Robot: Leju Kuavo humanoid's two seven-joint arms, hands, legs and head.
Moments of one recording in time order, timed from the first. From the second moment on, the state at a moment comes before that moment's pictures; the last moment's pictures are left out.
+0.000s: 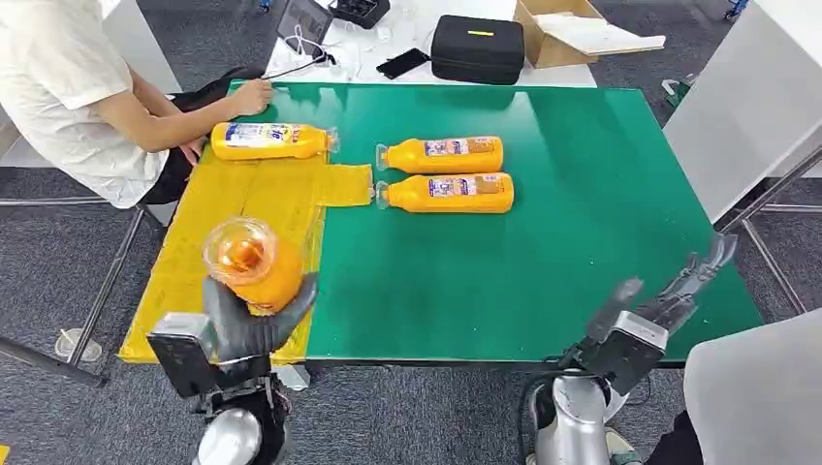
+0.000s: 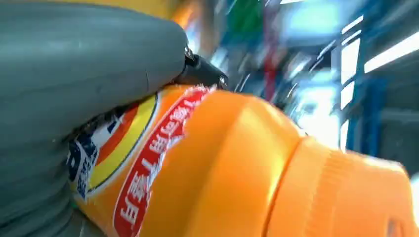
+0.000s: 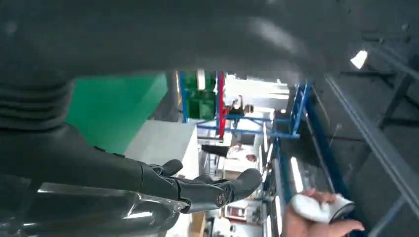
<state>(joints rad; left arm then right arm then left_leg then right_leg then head) -0.07 -0.14 -0.58 -1.48 -0.17 0.63 -0.55 -0.05 0.32 -0.09 -1.64 0.23 -0.70 -0.70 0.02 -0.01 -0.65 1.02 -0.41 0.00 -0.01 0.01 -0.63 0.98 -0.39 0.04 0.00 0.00</state>
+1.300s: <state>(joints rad) -0.53 -0.06 -0.58 -0.78 -0.95 0.24 -0.13 -0.08 0.25 0.02 -1.53 0.07 -0.65 -0.70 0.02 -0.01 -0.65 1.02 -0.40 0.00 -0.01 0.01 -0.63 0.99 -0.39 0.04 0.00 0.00</state>
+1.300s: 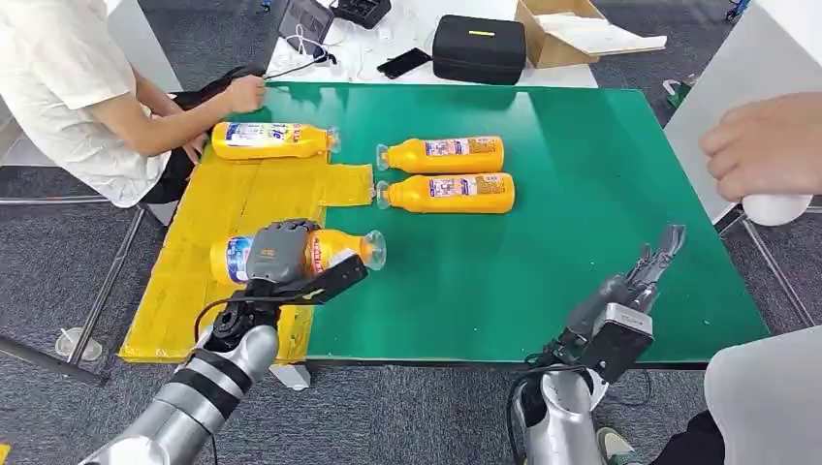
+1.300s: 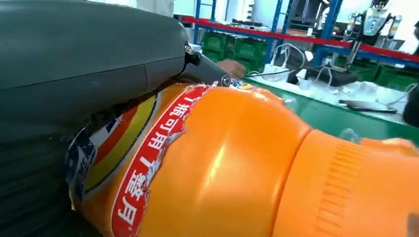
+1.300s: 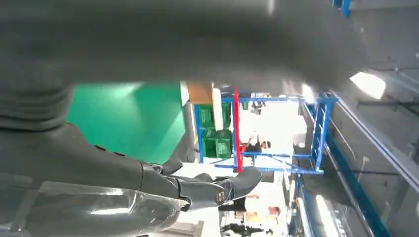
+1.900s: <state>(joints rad) -0.62 -0.06 -0.52 -0.53 -0.86 0.17 -0.18 -0.08 0.23 0.04 -1.44 0.06 -0.64 -0.70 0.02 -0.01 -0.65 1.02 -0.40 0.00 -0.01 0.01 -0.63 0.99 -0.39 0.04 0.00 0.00</state>
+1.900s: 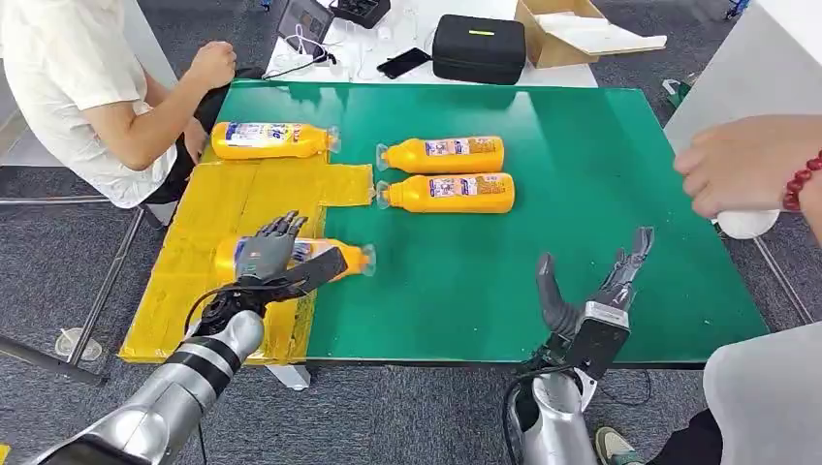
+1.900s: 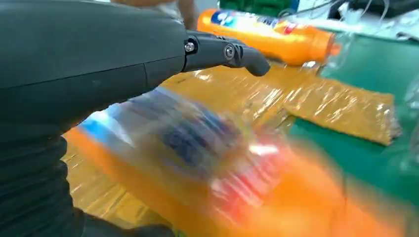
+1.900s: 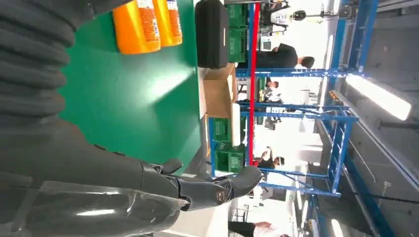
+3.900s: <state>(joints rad) -0.08 -0.13 -0.71 -1.42 -0.37 0.63 -0.56 -0.22 -0.03 0.17 -1.02 0.89 -0.57 -0.38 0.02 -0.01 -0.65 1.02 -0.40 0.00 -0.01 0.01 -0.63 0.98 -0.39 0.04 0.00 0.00</state>
